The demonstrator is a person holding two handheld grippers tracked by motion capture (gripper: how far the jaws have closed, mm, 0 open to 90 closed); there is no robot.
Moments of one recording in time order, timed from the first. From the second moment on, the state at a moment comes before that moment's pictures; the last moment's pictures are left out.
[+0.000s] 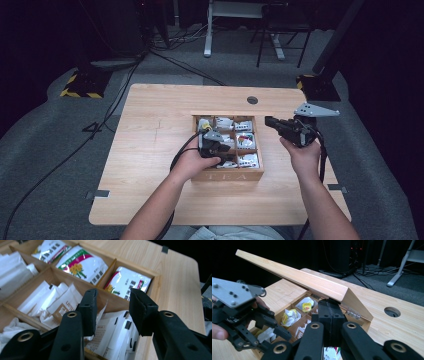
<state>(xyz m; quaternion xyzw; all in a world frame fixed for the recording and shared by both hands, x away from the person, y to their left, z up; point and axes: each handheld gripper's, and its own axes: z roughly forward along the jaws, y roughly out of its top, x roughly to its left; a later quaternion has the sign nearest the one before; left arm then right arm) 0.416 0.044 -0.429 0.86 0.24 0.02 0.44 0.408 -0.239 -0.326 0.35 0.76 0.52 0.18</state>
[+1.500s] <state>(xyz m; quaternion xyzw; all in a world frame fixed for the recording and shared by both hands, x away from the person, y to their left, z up) 0.420 0.036 -0.437 0.90 0.26 0.03 0.36 0.409 -0.240 -0.326 0.35 0.76 0.52 0.17</state>
